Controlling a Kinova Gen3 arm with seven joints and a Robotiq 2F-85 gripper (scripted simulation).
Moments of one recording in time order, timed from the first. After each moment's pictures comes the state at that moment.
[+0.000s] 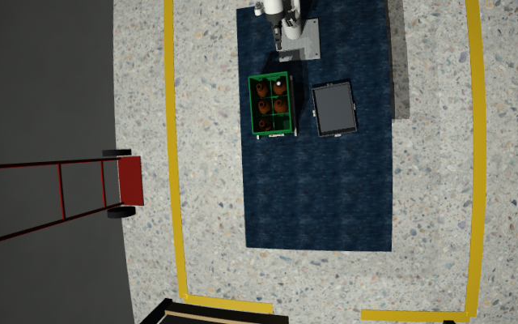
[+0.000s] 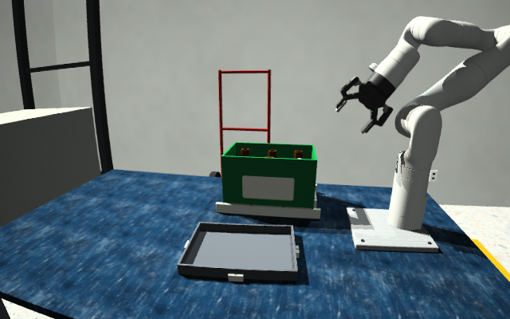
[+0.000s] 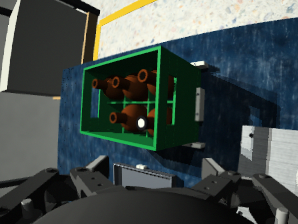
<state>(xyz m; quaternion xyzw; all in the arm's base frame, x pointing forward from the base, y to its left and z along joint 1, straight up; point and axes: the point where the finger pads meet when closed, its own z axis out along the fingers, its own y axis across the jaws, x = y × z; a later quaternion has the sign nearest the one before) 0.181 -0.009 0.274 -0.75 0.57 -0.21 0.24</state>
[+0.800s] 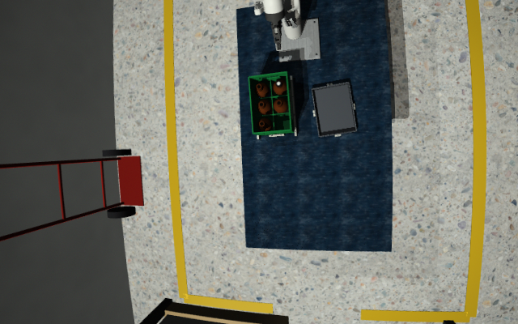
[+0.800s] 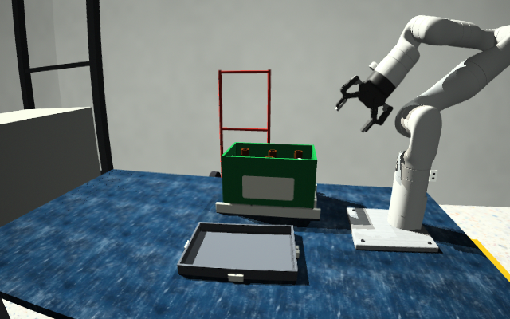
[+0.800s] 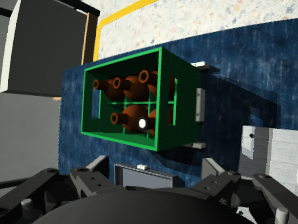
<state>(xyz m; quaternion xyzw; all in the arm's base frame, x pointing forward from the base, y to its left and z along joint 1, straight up) 0.181 -0.010 0.277 -0.75 0.57 -0.22 0.24</state>
